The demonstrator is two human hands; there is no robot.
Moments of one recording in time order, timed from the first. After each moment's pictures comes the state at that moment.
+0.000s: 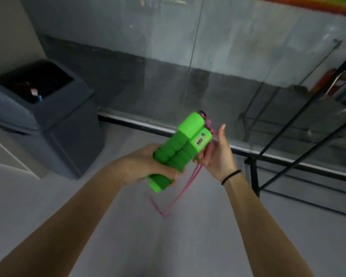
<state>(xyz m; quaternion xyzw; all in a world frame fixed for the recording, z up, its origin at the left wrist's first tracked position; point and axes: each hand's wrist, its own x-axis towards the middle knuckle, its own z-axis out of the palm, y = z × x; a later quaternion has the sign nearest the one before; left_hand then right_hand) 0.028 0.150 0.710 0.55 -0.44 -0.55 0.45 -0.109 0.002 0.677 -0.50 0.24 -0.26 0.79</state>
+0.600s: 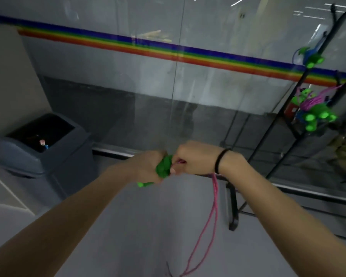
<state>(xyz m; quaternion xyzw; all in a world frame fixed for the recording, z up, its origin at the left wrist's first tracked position) -0.013 0.129 0.901 0.71 -0.64 -0.24 0.16 -0.150 0.048 0.960 -0.99 0.12 0.09 0.05</state>
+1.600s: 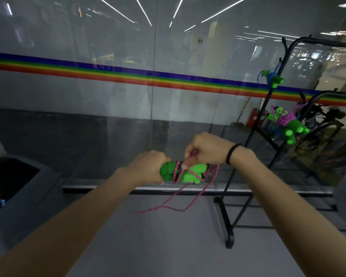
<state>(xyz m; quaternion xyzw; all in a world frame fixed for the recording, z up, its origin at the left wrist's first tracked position) 0.068 0.042 0.935 0.66 -0.74 -0.05 0.09 -0.096 -0.029 1.002 -0.96 0.26 0.00 0.08</state>
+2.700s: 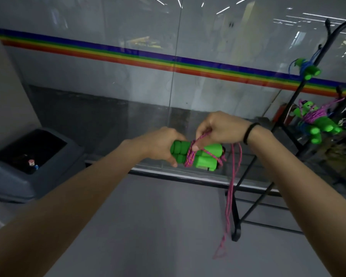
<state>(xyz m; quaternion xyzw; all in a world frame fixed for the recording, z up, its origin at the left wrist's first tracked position) 0.054 0.050 0.965 0.64 -0.75 -0.12 0.14 -0.108 -0.041 1.023 -0.97 0.20 0.00 0.16</state>
